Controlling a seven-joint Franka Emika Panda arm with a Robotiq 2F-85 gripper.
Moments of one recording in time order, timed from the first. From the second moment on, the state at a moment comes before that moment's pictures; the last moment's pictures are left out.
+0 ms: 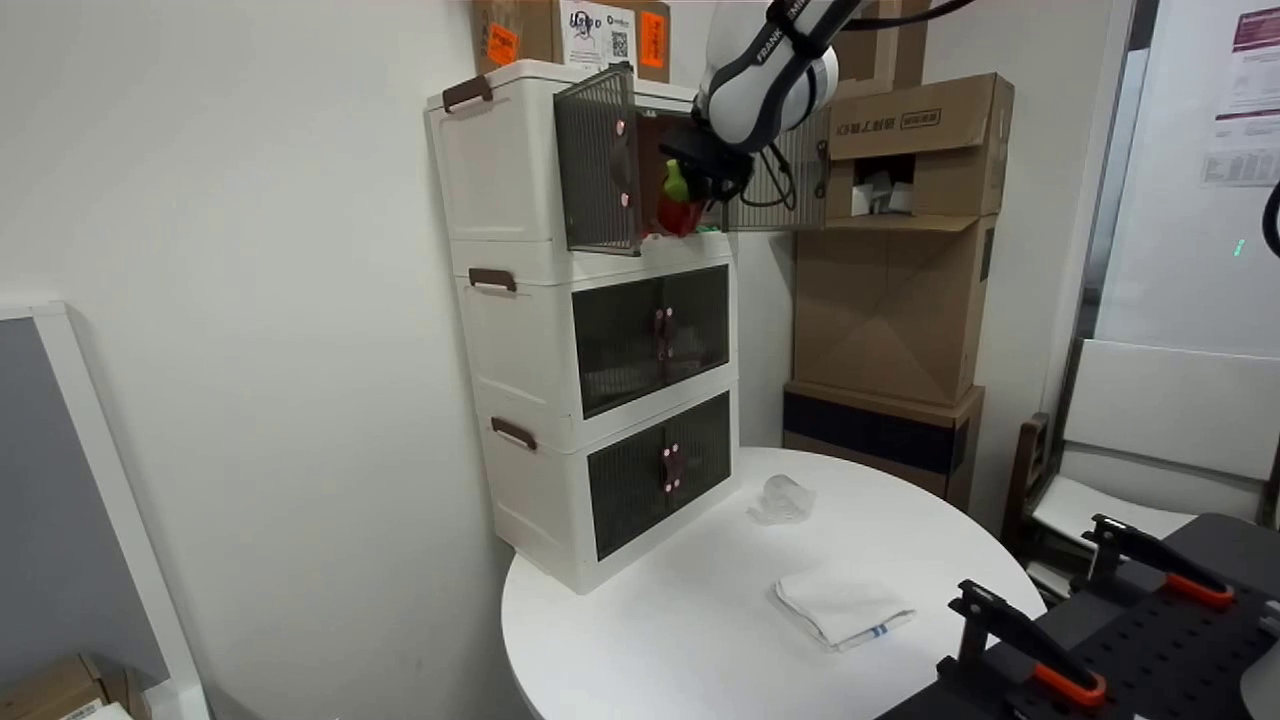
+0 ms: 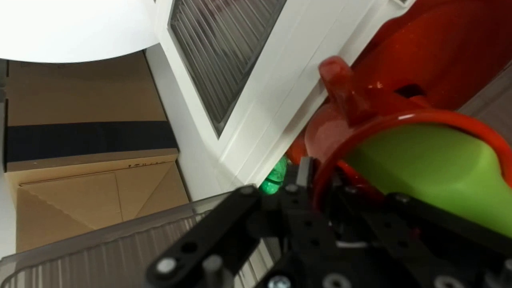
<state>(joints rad) 0.16 0.38 -0.21 -1.71 -0.41 2.81 1.27</state>
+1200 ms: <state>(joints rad) 0.07 0.63 -0.08 -1.35 0.03 2.63 1.10</state>
